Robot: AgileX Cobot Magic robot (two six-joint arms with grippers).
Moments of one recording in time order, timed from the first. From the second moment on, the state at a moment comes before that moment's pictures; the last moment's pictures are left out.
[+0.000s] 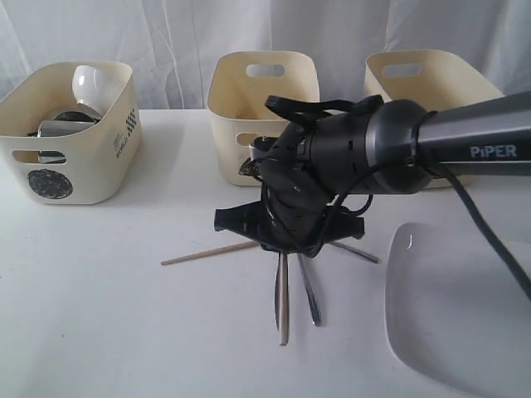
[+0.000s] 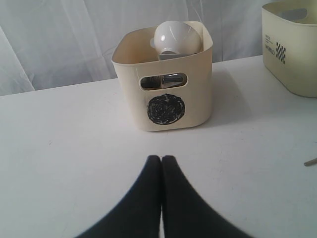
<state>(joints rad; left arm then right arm) -0.05 0.00 0.02 0.01 0.17 0.11 0.62 1.89 -1.25 -0.38 0.65 1.03</state>
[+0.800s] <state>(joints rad) -0.05 0.00 0.02 0.01 0.17 0.11 0.33 1.67 -1.25 -0.41 0.07 1.05</state>
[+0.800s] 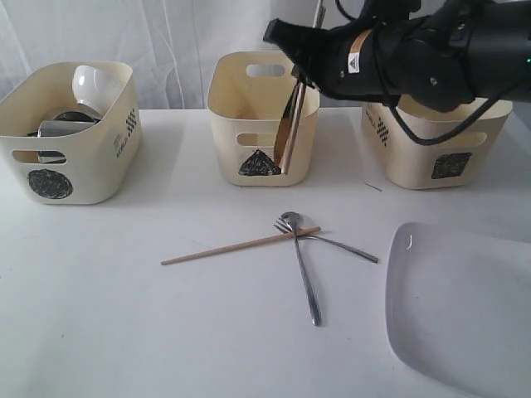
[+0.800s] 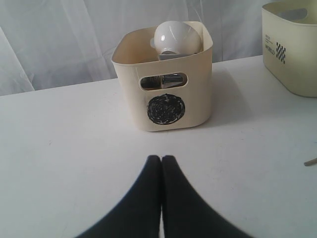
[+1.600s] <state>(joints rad) -0.05 0.00 0.02 0.01 0.17 0.11 0.22 2.27 -1.93 -0.41 0.01 1.00</state>
